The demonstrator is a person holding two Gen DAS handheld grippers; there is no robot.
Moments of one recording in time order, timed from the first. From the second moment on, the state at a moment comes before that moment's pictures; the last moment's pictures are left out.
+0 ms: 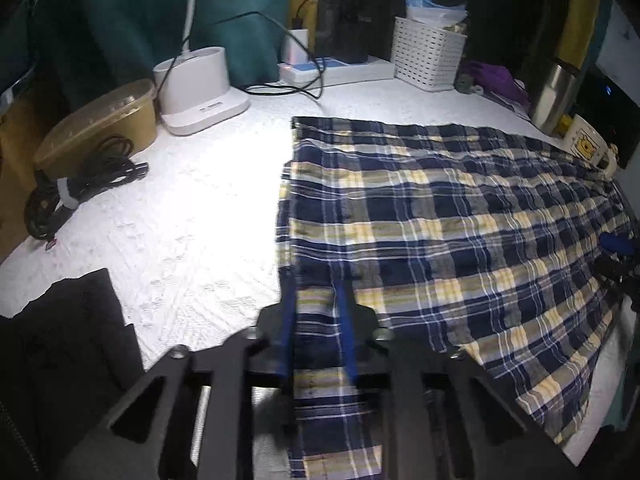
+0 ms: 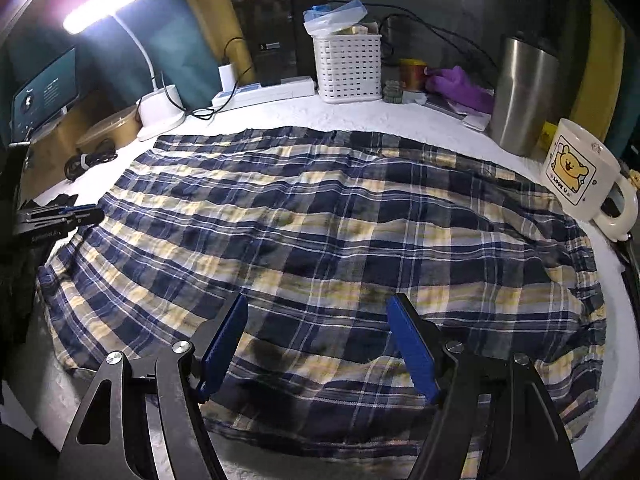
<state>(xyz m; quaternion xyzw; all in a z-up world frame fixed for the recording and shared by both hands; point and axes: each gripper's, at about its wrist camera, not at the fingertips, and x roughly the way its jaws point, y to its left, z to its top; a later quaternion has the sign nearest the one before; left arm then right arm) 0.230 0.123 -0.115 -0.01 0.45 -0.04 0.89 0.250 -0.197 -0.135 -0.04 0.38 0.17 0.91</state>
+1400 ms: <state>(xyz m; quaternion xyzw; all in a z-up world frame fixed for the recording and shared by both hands) 0.275 0.134 -0.074 0.01 0.45 -0.06 0.89 0.256 -0.194 -0.131 -0.04 0.37 0.18 0.91</state>
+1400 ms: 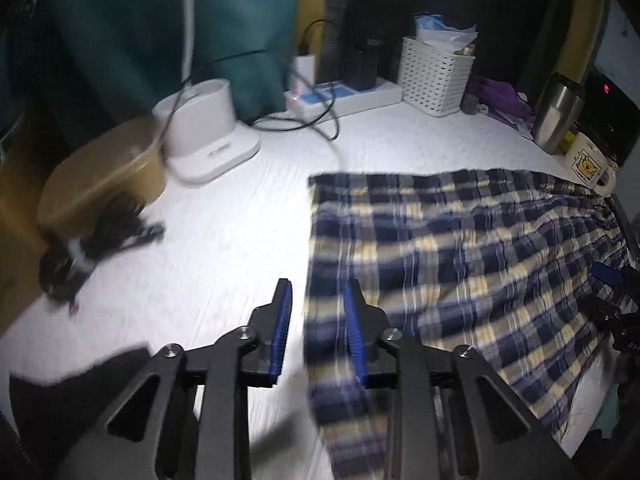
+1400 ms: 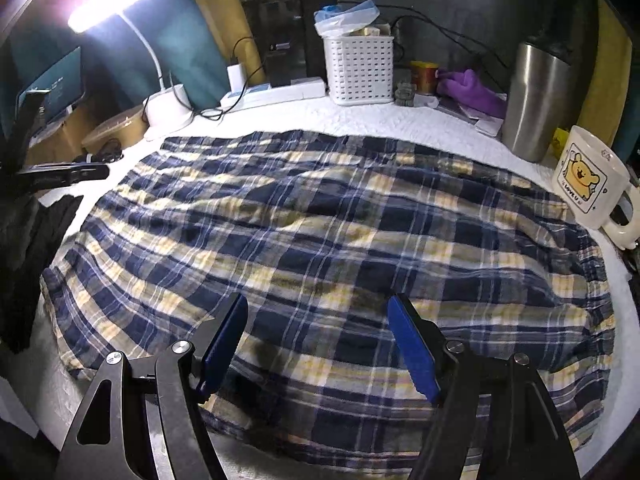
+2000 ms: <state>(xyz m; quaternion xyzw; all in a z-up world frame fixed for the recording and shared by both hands) 0.379 0.106 -0.111 0.10 0.45 -0.09 0.88 0.299 -0.235 -0.144 -0.02 0.38 0.12 0.92</state>
